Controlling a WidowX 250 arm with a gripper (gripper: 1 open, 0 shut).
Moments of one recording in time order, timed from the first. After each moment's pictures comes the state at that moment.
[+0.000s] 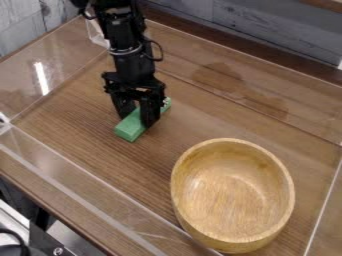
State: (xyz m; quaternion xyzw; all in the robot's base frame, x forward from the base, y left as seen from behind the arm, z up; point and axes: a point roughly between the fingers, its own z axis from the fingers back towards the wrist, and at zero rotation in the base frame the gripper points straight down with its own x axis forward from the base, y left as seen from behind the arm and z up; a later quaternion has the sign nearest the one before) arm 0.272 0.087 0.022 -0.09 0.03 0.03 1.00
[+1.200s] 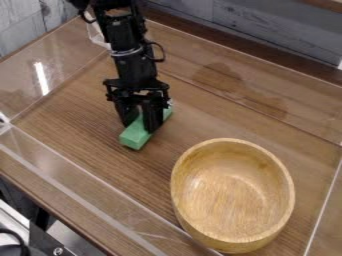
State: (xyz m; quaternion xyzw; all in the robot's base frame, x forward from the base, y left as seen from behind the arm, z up) arm 0.263 0.073 0.026 -0.14 0.06 0.05 0.99
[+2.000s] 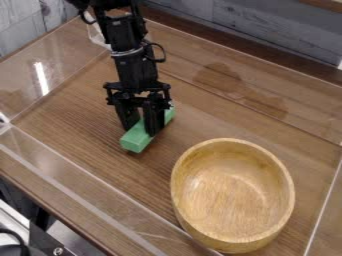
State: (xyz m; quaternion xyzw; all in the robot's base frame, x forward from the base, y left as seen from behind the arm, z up) arm 0.256 0.065 0.030 -0.16 0.09 0.05 0.98
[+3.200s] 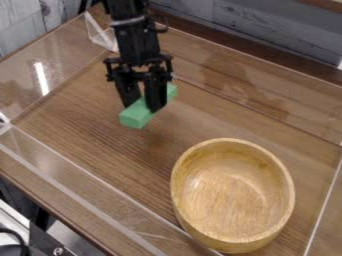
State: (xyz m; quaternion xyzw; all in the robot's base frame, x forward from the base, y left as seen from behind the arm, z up) arm 0.264 0.065 0.070 -0.17 0.10 0.04 0.98
